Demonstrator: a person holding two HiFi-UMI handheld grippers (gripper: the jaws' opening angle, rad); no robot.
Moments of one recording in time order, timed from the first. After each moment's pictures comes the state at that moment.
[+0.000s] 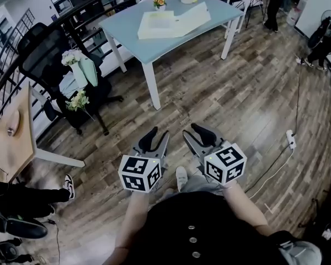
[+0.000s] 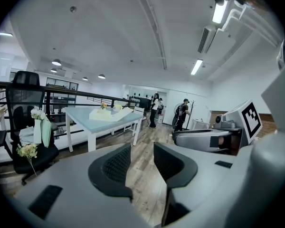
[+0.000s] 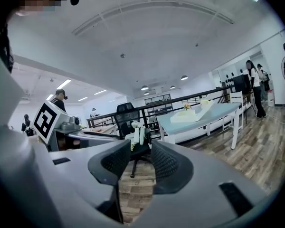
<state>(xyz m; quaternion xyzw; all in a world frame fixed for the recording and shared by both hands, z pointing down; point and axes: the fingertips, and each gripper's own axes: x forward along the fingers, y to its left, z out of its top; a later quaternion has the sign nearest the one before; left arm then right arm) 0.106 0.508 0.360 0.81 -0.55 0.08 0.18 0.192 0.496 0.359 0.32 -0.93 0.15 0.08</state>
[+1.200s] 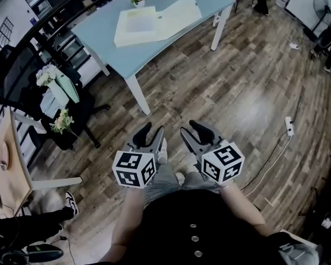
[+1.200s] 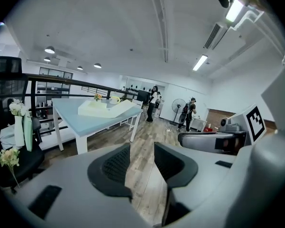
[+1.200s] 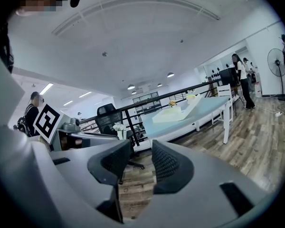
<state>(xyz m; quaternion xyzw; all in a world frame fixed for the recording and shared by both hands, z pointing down) 0.095 0.325 0.393 0.82 -0.52 0.10 0.22 0.193 0.326 0.391 0.38 -0.90 0.20 0.08</state>
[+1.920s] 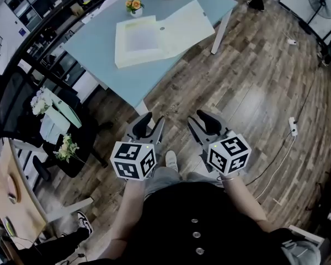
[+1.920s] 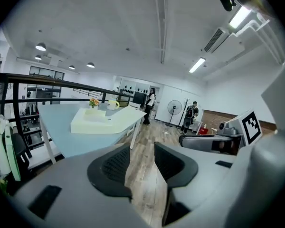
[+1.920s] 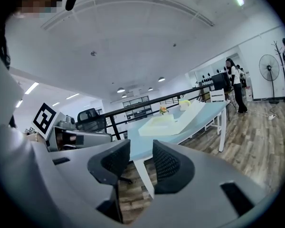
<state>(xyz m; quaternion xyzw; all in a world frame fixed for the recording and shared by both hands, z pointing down) 0.020 0.147 0.376 0.85 -0.48 0.10 0.21 0.136 0.154 0.382 0.44 -0.87 0.20 0.06</state>
